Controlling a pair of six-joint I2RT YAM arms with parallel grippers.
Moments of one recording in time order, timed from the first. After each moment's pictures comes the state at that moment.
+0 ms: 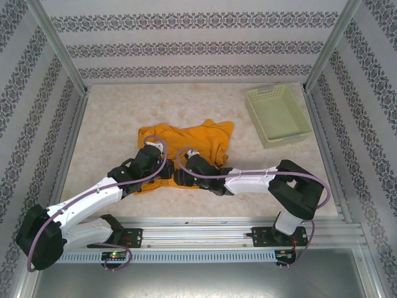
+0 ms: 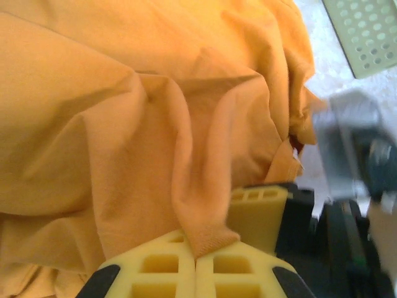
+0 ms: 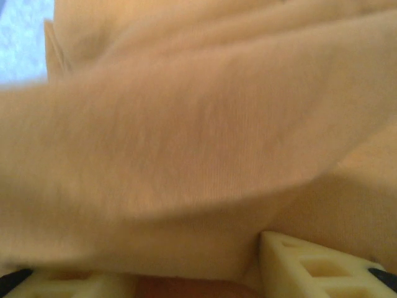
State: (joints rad) left arm -0.63 1.08 0.63 -0.29 0.03 -0.67; right arm 1.02 1.68 0.81 0.13 0.02 0.79
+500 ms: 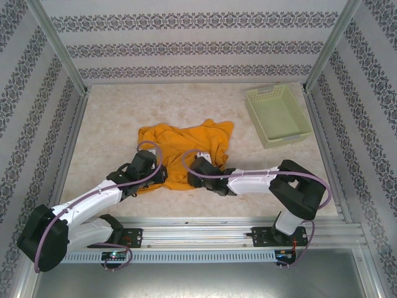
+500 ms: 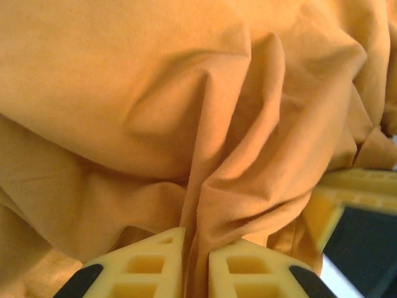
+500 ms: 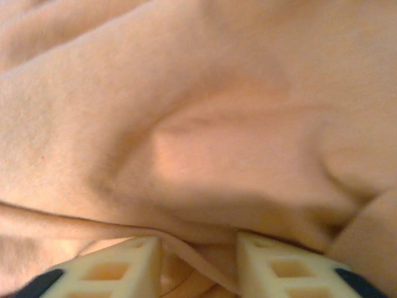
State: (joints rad) left arm -0.55 1.09 0.51 -0.27 0.06 -0.68; right arm 0.95 1.65 0.76 0.00 0.16 0.79
